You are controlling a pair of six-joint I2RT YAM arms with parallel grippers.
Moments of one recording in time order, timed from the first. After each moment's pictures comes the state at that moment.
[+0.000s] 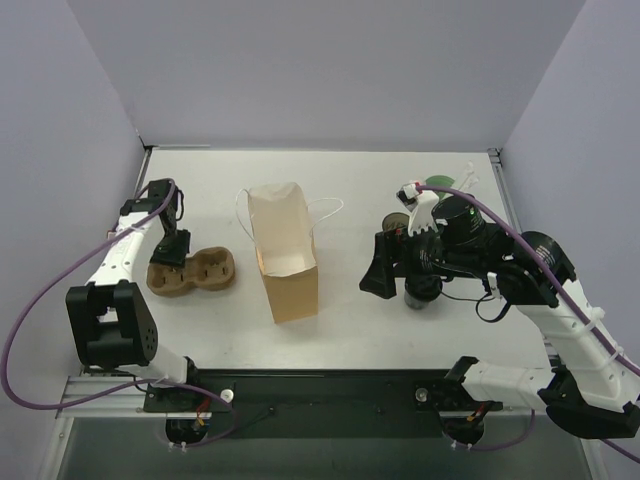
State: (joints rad) left arm 0.06 1.53 1.21 -1.04 -0.31 -1.44; right arm 0.80 1.10 1.60 -1.21 -0.15 0.44
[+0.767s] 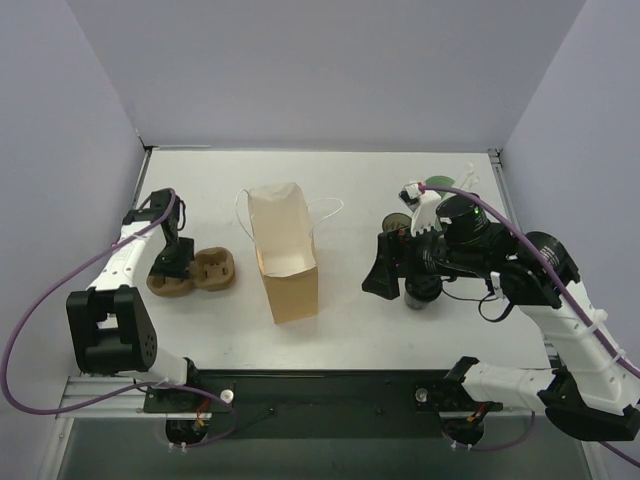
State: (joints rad) left arm 0.06 1.49 1.11 -1.01 -0.26 -1.47; right arm 0.78 1.09 1.61 -1.22 -0.18 0.41
